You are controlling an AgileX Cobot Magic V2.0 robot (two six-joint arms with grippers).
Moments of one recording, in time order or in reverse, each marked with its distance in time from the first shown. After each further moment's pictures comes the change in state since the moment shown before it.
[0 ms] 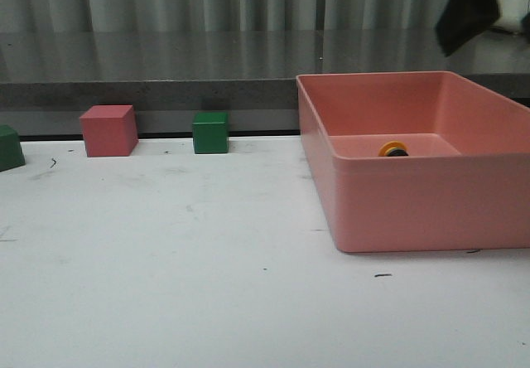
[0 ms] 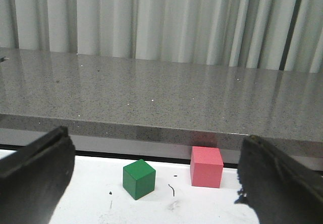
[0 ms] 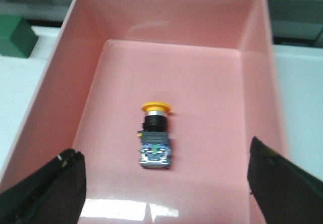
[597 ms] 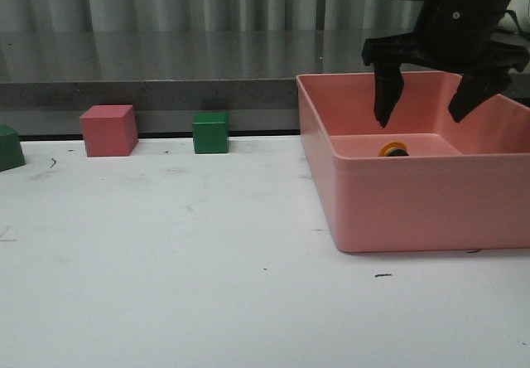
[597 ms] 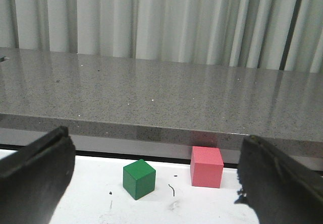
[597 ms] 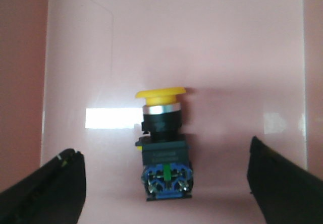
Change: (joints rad) left arm 0.000 0.000 0.000 0.000 0.000 0.000; right arm 0.022 0.517 -0.505 -0.092 0.400 0.243
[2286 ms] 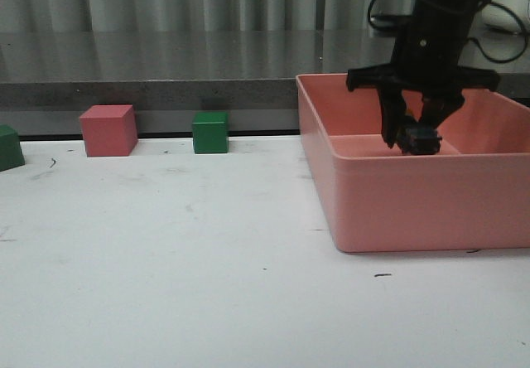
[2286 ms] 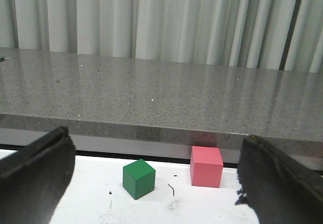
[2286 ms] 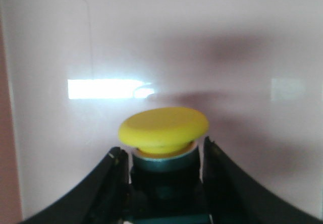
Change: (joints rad) left arm 0.000 0.000 0.000 0.000 0.000 0.000; right arm 0.000 0.176 -0.242 -0.011 0.188 0.012
